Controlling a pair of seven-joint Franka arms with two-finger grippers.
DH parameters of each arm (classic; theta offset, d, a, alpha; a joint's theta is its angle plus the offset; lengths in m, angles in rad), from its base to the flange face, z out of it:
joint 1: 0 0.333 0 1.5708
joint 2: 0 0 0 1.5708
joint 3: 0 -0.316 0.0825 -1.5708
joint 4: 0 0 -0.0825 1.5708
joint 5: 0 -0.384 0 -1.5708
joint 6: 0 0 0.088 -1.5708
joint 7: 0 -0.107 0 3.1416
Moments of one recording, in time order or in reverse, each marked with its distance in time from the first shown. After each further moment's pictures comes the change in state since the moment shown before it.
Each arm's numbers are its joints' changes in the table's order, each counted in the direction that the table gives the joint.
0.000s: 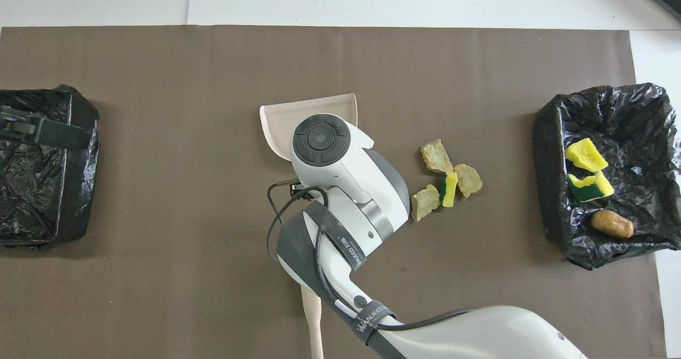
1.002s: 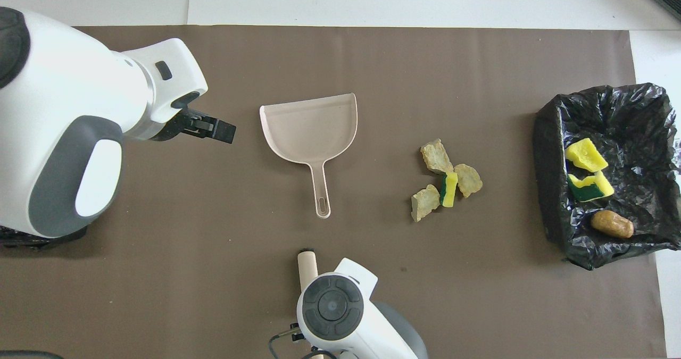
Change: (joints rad) left arm -0.245 -0.115 0.024 -0.175 0.000 0.339 0.180; right arm 0.220 0.444 -0.007 -0.655 -0.281 0.105 0.014
